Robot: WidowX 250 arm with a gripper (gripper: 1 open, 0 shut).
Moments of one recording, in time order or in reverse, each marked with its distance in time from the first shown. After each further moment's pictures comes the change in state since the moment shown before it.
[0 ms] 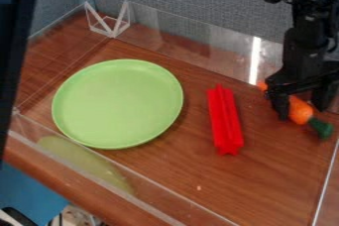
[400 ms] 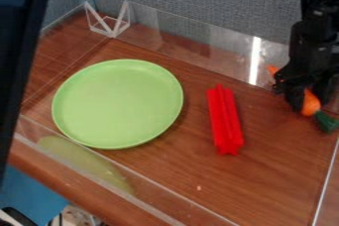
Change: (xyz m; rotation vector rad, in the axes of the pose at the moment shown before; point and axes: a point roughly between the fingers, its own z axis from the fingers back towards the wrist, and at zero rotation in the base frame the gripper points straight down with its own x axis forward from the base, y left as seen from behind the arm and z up) arm 0.009 -0.009 0.006 -0.021 -0.037 0.055
